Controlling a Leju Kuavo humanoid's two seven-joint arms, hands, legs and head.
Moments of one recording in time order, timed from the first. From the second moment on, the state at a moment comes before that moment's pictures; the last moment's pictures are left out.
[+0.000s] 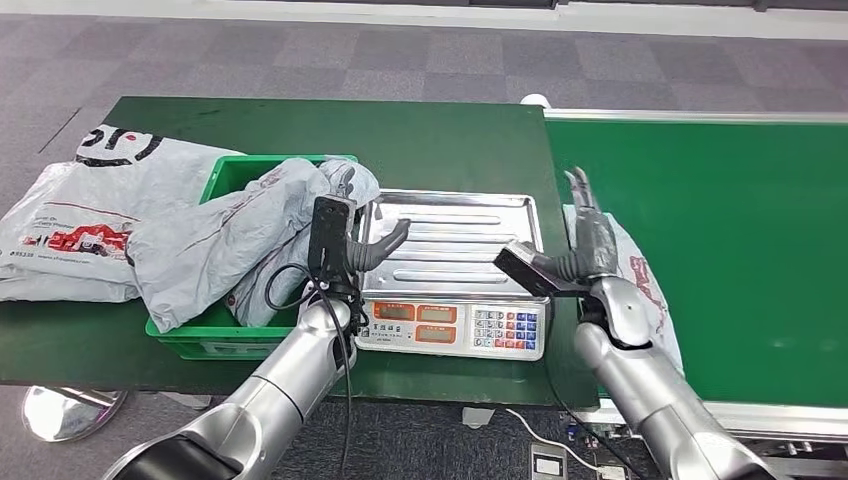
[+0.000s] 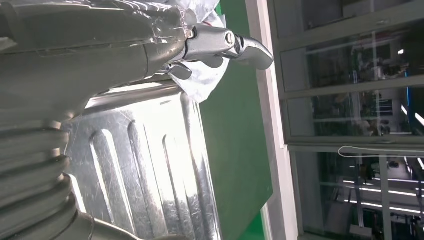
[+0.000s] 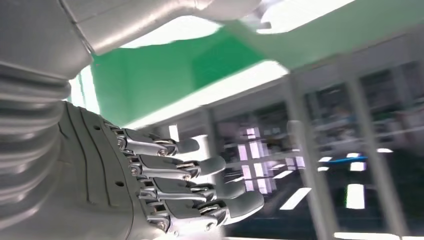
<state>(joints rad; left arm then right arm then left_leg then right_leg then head) -0.72 -0.34 -0.32 -0.43 0.11 0.43 -0.61 -0.50 -0.13 0.45 -1.01 0.95 -0.66 0.08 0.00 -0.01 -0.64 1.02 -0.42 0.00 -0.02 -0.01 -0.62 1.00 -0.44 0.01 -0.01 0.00</state>
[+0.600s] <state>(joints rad) -0.68 -0.30 -0.31 -0.46 0.13 0.42 -0.63 -0.13 -0.24 0.04 -1.11 1.05 -0.44 0.24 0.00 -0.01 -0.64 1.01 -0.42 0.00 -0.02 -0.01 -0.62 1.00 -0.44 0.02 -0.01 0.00</state>
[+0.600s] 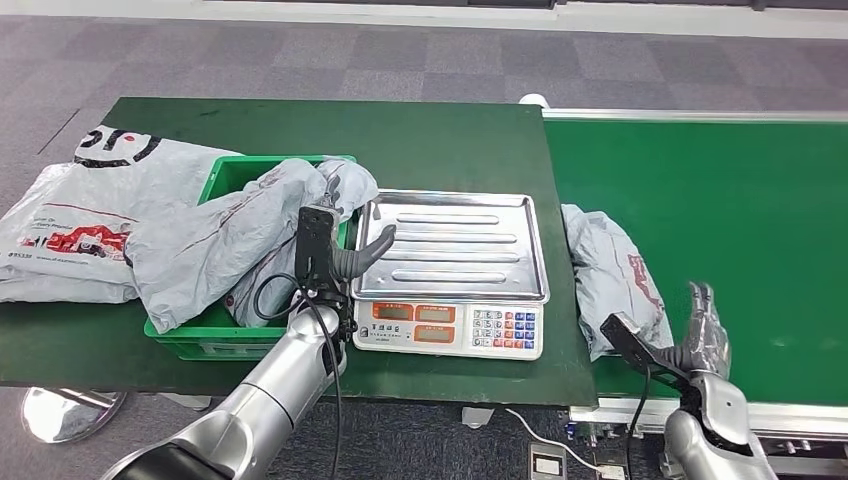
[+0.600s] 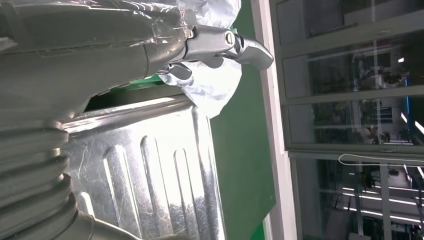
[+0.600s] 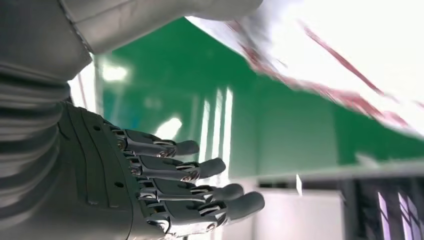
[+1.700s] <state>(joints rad) -0.67 -0.32 -0.31 -0.48 0.10 0.39 -0.63 -0.44 -0.14 0.07 -0.71 0.96 -0.62 0.04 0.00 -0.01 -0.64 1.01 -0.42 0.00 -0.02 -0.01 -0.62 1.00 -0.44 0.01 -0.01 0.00</state>
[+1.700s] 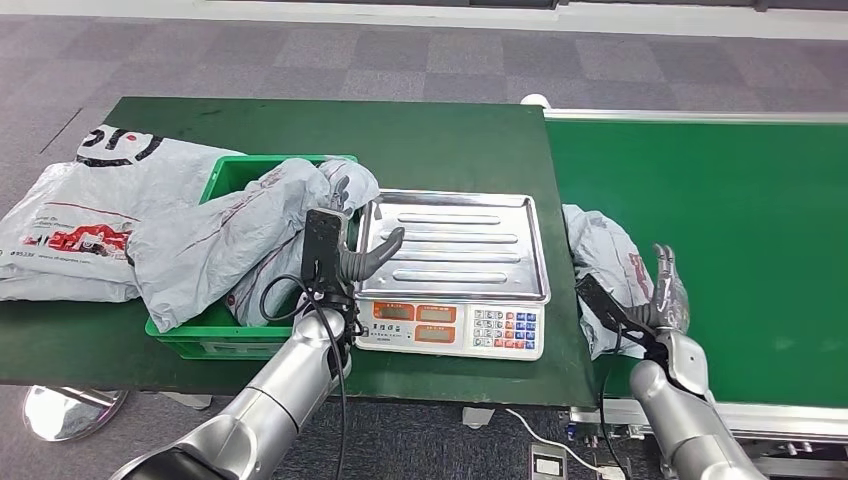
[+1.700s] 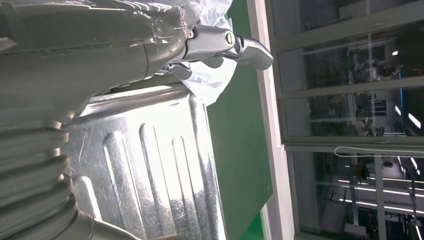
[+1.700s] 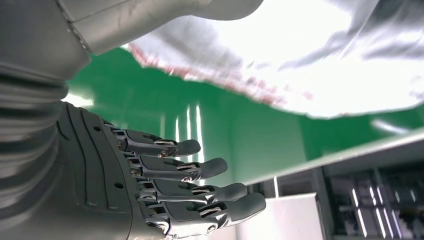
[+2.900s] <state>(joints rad) -0.66 -0.29 -0.31 -0.48 0.15 0.40 -0.65 -0.64 -0.19 0.18 -0.50 0.83 -0.06 0.12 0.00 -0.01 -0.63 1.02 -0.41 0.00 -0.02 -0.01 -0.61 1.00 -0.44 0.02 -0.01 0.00</state>
